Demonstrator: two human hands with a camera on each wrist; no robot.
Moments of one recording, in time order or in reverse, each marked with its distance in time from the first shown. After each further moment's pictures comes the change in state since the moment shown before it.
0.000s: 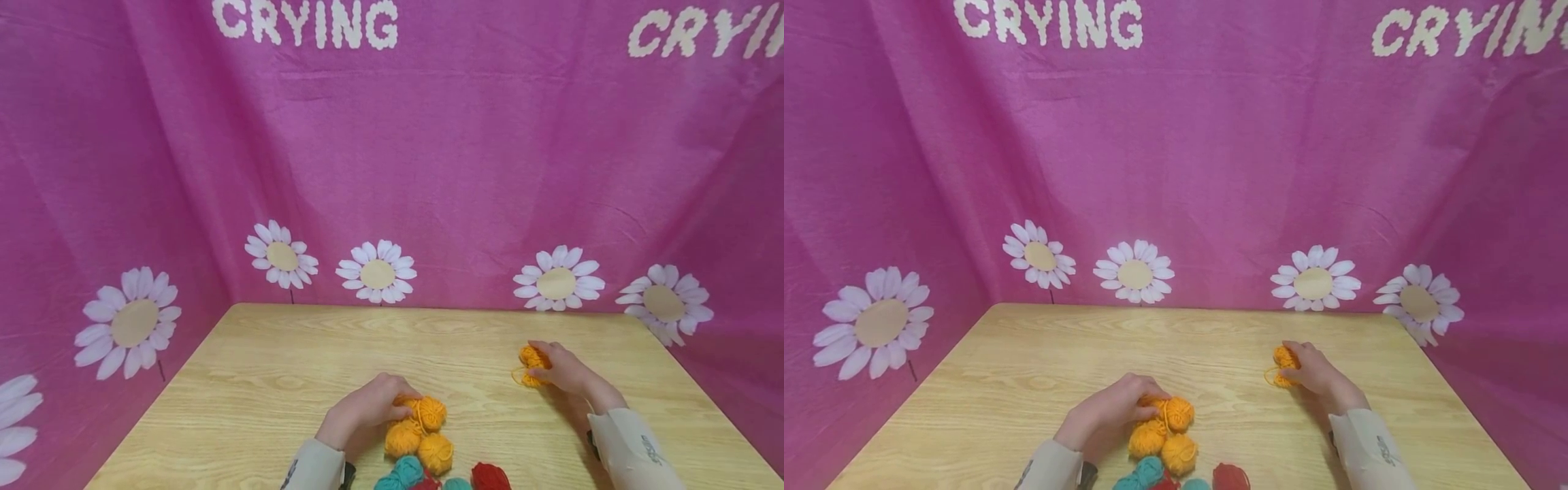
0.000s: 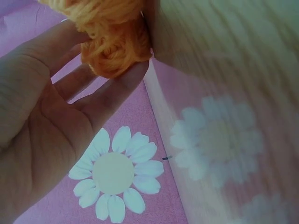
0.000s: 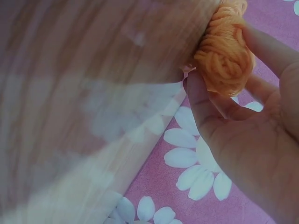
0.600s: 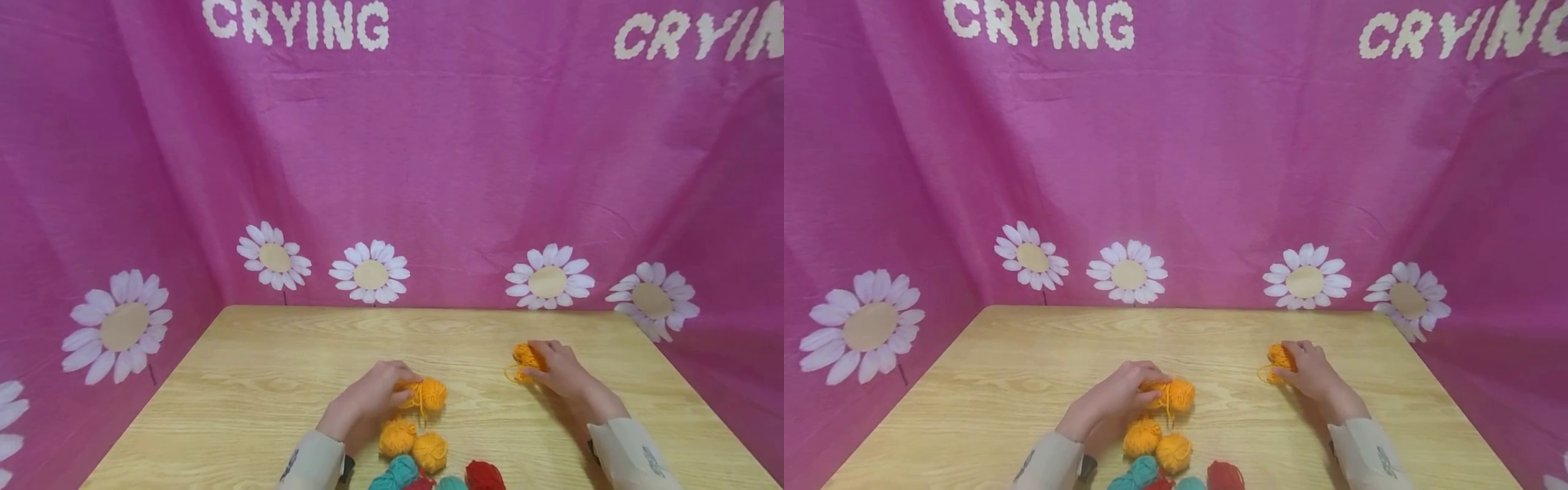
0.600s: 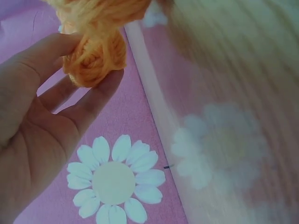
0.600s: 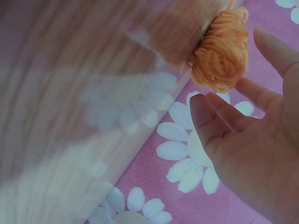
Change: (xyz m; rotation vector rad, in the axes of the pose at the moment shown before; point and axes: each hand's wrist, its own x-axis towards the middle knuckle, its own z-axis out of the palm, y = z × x) left_hand 0.013 0.004 -0.003 -0.051 0.108 -0.032; right_hand -0.017 -0.004 0.006 -0.068 0.156 -0.030
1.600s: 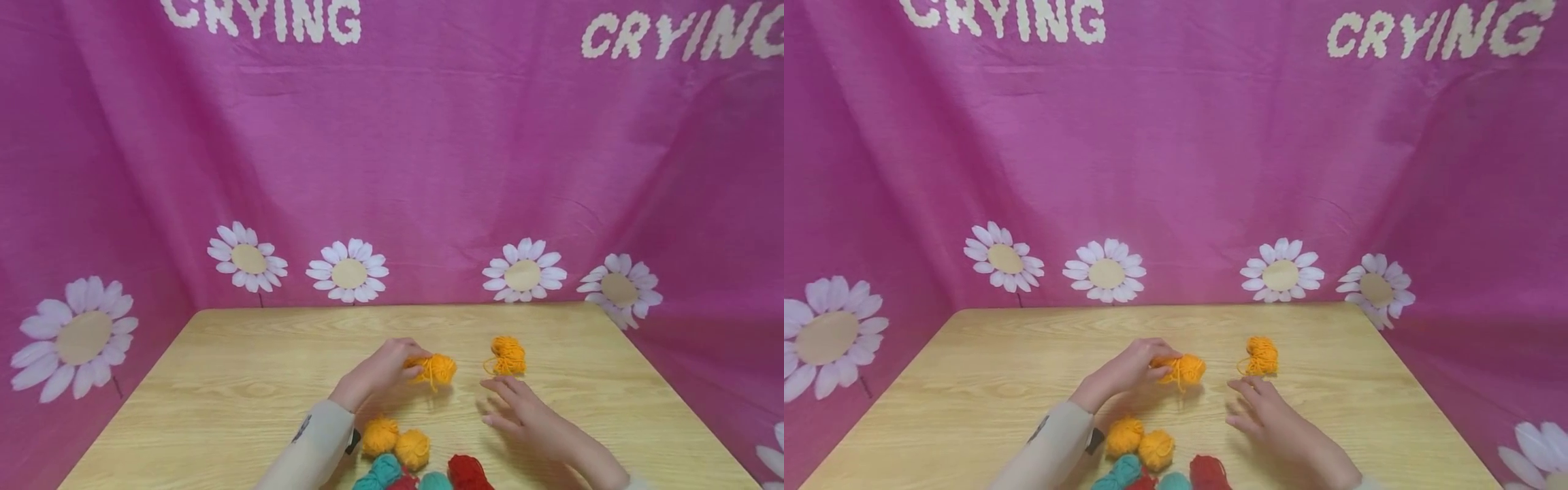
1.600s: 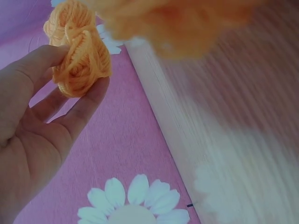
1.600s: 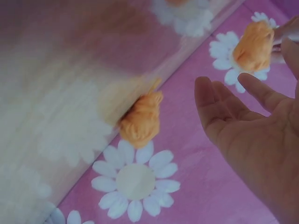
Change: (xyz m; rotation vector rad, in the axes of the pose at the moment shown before) left_hand 0.052 0.023 -0.002 0.061 0.049 0.145; right_hand -0.077 -0.080 0.005 0.102 -0.096 -0.157
